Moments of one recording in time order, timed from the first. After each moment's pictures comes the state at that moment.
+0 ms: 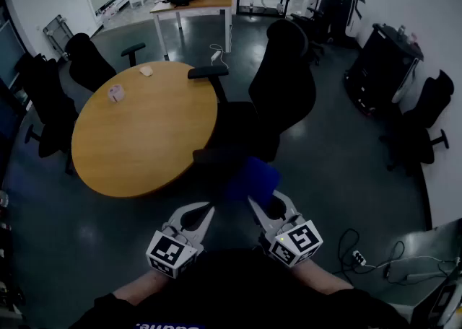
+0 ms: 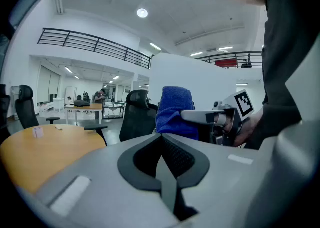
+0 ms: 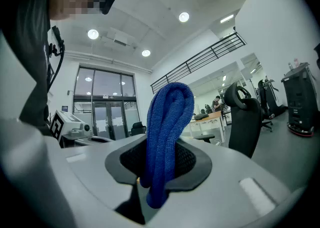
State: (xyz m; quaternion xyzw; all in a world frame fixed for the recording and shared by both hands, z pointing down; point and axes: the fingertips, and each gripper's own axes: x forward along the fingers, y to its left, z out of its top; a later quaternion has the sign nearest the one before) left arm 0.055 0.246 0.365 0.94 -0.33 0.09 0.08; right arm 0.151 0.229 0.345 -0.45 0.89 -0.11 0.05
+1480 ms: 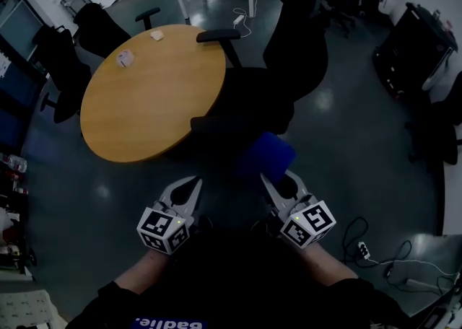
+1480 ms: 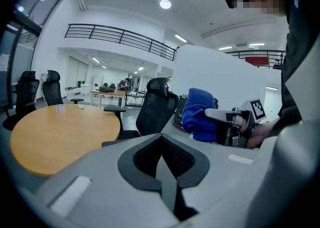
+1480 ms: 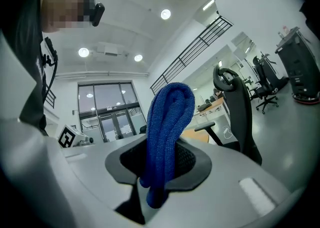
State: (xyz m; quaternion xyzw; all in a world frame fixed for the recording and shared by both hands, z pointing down) left arm 0.081 0.222 0.414 0.87 -0.45 0.11 0.17; right arm 0.237 0.207 0.388 -0.40 0.89 -0.20 0.10
